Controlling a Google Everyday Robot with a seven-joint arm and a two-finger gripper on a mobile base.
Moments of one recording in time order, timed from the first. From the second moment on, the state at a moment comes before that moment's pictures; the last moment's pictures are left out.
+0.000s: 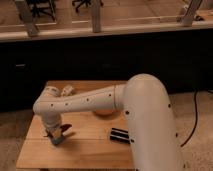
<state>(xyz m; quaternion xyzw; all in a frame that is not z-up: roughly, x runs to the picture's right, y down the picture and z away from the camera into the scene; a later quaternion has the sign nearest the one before) -0.279 0.236 0.759 -0.33 -0.22 -0.30 0.87</state>
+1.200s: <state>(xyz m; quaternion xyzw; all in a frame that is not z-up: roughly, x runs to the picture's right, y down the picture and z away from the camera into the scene) -0.295 0.244 0.779 -0.36 -0.23 -0.32 0.85</state>
